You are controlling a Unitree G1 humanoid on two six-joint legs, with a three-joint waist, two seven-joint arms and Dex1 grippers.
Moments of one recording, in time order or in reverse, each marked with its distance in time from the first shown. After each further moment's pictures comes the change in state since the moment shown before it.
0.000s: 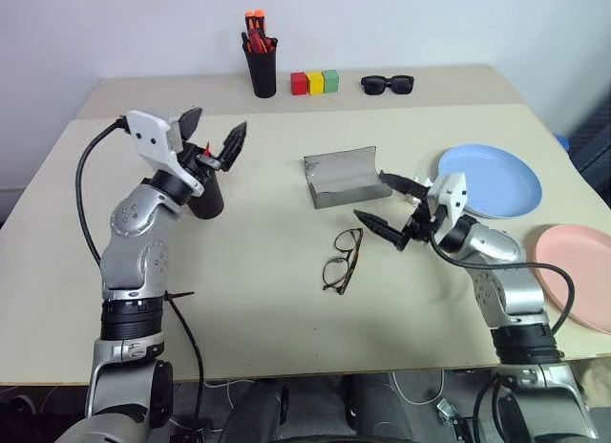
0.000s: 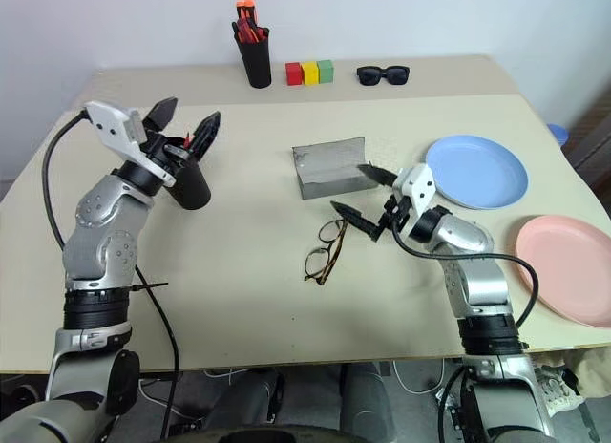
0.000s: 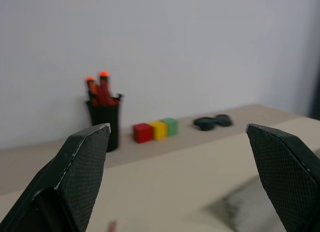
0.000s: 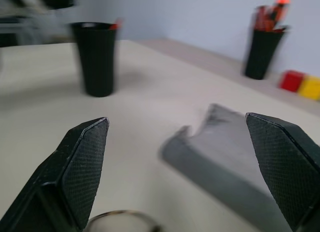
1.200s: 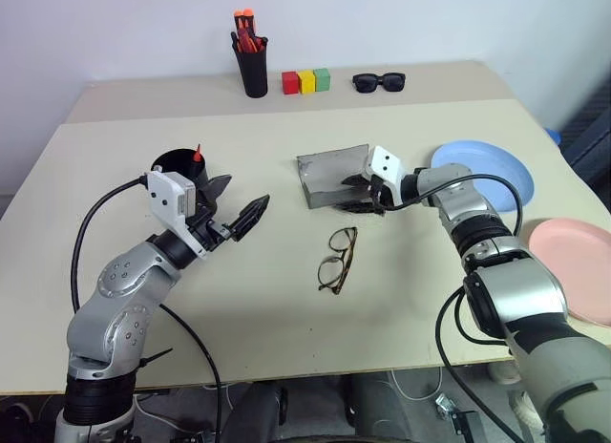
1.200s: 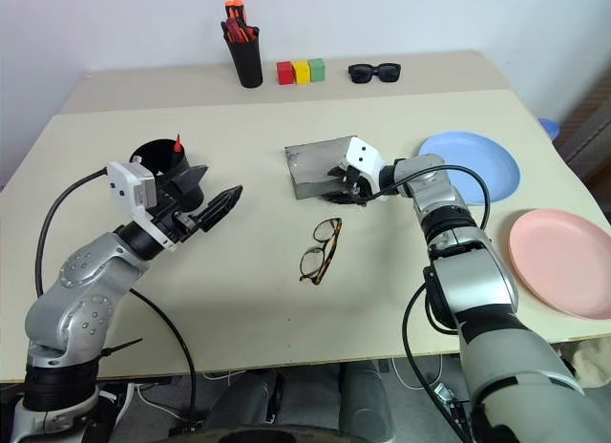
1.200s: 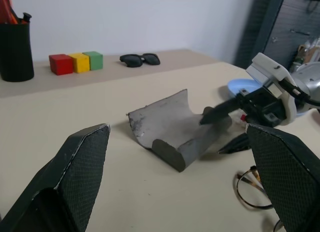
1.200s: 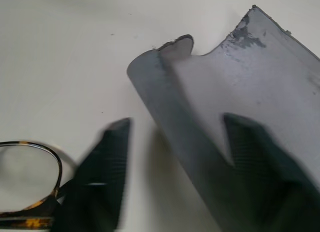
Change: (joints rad) left arm 0.357 0.074 0.032 -0.402 -0.182 0.254 0.012; right arm -0.706 0.040 0.244 1.094 -0.433 -0.284 0.274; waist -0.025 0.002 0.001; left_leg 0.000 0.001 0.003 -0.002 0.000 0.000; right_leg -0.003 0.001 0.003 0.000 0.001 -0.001
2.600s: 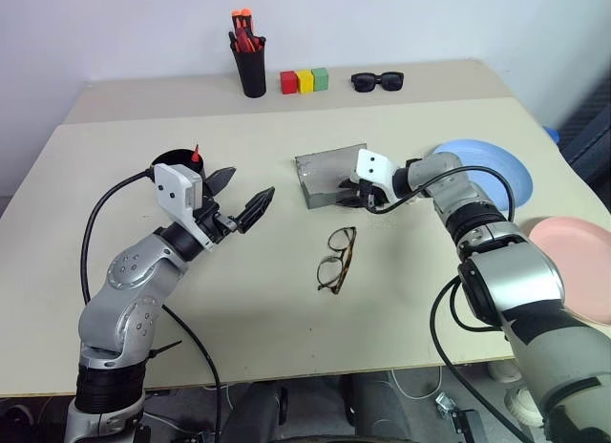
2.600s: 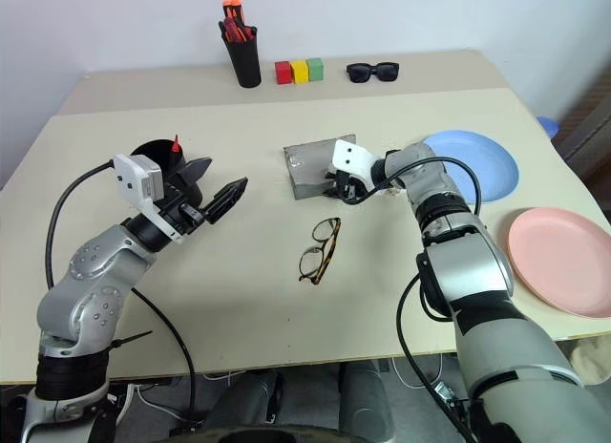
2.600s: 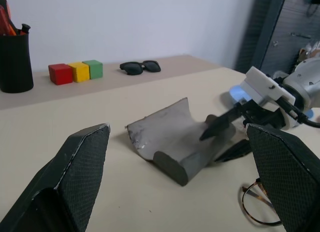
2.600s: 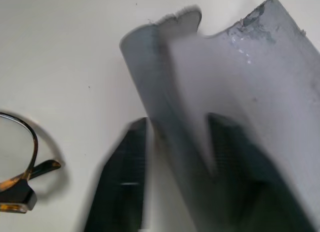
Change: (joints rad) left arm -0.049 -0.029 -0.023 0.031 0.032 -0.018 0.002; right arm -0.077 0.022 0.042 0.093 -0.169 -0.089 -0.052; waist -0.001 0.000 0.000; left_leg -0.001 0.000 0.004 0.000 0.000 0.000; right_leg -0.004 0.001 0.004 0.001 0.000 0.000
